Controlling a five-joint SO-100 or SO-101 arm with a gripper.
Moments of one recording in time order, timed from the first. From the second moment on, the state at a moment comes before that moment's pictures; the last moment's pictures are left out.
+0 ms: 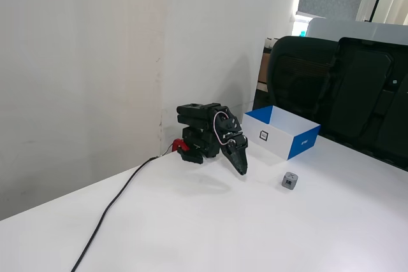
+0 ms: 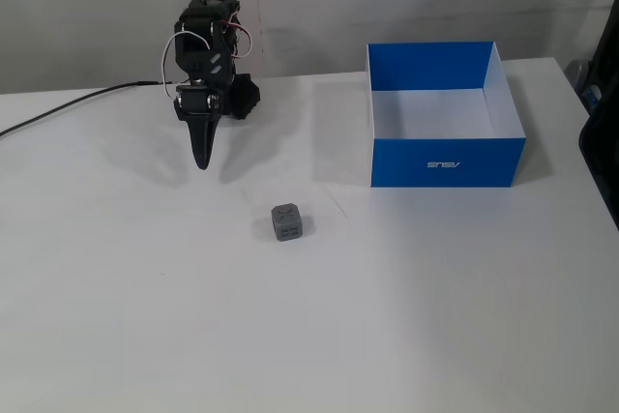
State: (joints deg) arm -7.3 194.0 176.9 67.8 -1.8
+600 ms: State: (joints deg) arm -4.7 194.0 176.9 67.8 -1.5
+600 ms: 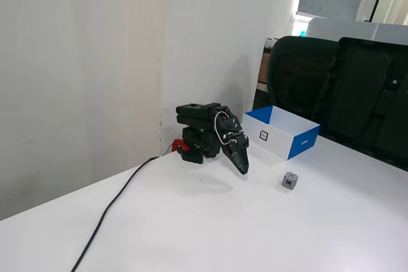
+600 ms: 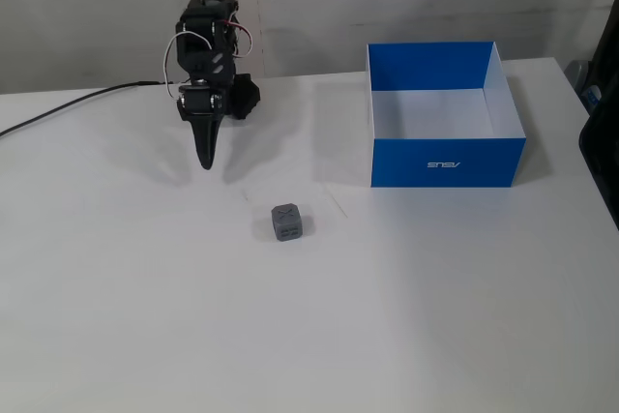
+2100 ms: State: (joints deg) arm 4.3 136.0 131.0 68.5 8.2
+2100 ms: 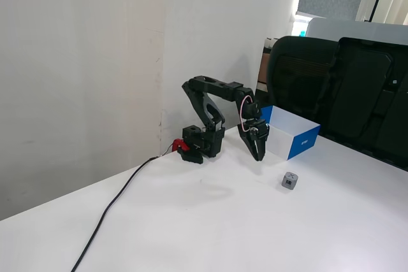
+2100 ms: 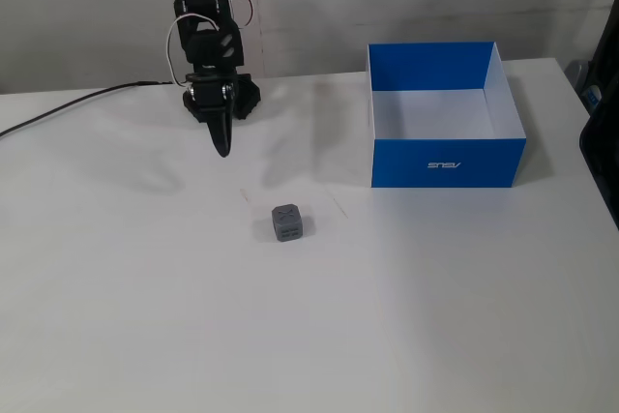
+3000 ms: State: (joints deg) arm 11.2 103.1 110.2 67.4 8.2
